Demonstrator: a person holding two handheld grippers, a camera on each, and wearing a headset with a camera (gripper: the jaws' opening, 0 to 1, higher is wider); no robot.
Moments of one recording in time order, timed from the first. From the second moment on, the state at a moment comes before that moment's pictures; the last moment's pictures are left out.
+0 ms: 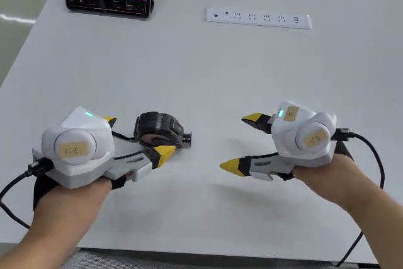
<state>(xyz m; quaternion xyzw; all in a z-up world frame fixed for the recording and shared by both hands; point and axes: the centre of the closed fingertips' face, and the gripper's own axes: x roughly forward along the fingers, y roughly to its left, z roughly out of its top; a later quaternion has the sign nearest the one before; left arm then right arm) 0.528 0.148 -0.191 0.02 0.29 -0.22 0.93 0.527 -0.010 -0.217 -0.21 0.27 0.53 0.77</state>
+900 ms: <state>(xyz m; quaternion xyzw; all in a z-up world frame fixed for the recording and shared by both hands) 0.502 0.159 -0.180 0.05 0.28 -0.28 0.92 0.510 -0.059 -0.191 -0.17 0.26 0.49 0.82</state>
